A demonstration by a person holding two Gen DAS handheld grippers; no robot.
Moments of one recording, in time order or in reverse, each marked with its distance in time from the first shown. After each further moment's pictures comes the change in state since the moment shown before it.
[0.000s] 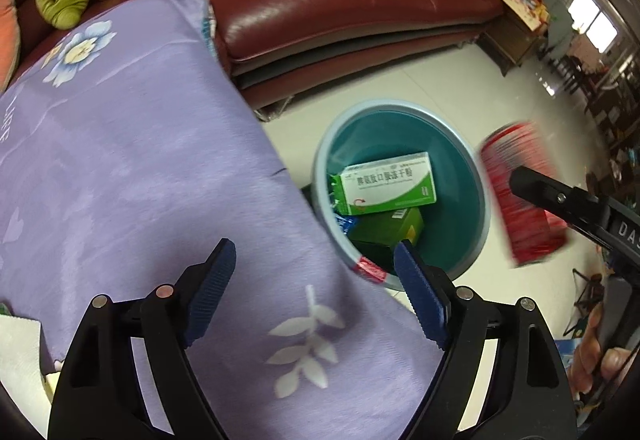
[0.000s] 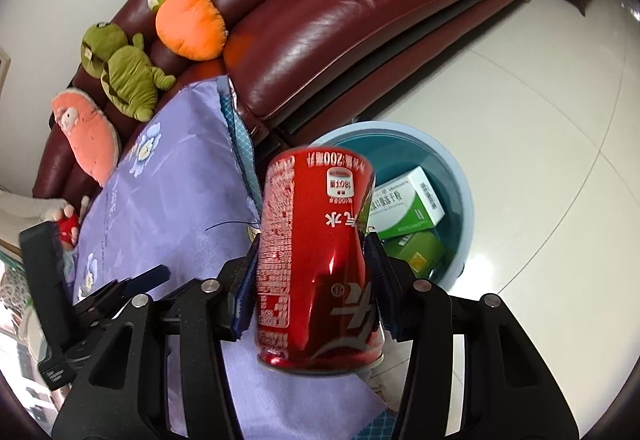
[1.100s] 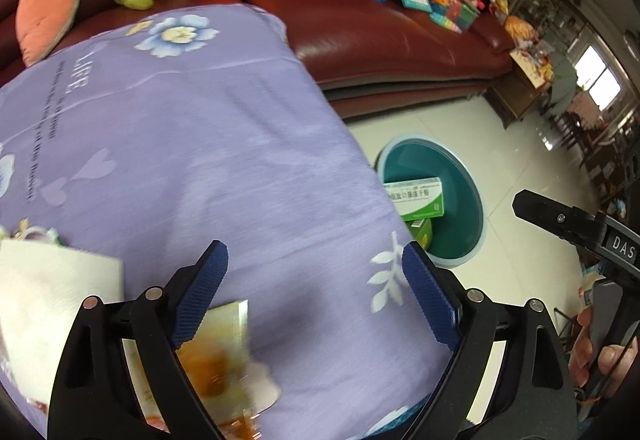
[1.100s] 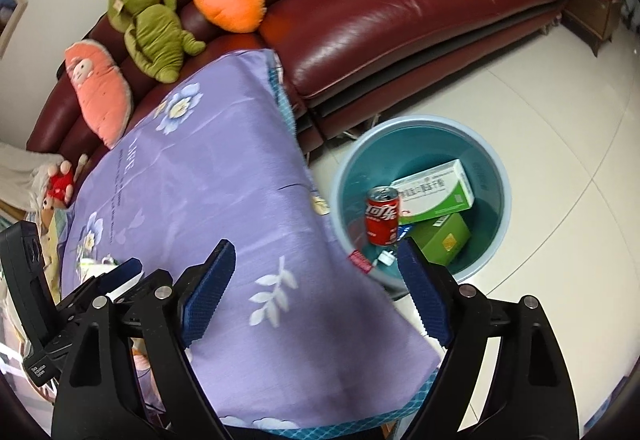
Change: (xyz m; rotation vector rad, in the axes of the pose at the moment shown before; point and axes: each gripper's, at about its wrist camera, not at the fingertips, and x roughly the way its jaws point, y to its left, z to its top) left arm -0.097 0.091 -0.059 -0.143 -0.132 -0.029; right arm -0.031 0.105 -0.041 -0.143 0.022 -0.051
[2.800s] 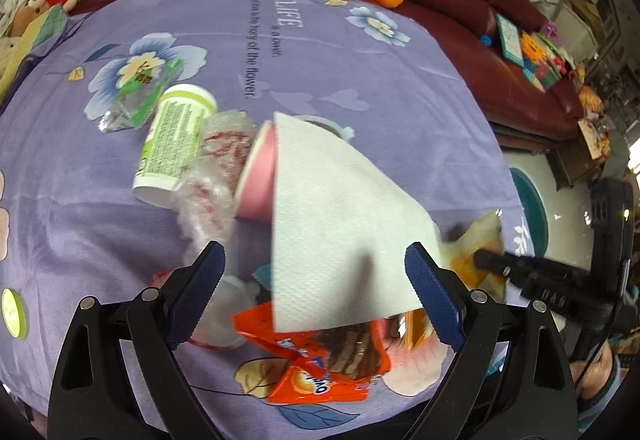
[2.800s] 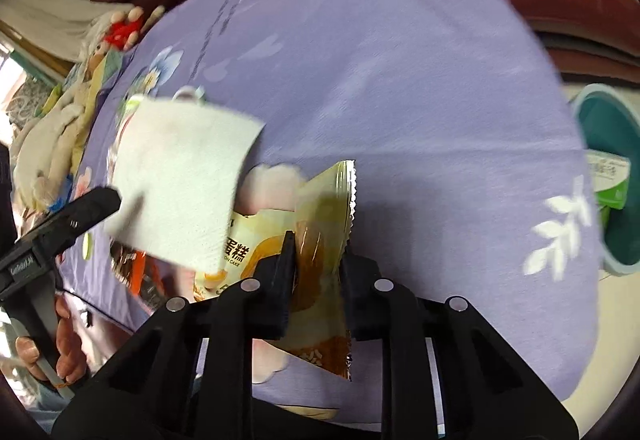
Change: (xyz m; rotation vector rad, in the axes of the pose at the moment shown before) left arm -0.087 0.181 -0.081 -0.261 -0.030 0.164; right arm 0.103 0.169 -0.092 -0.321 0.274 0.154
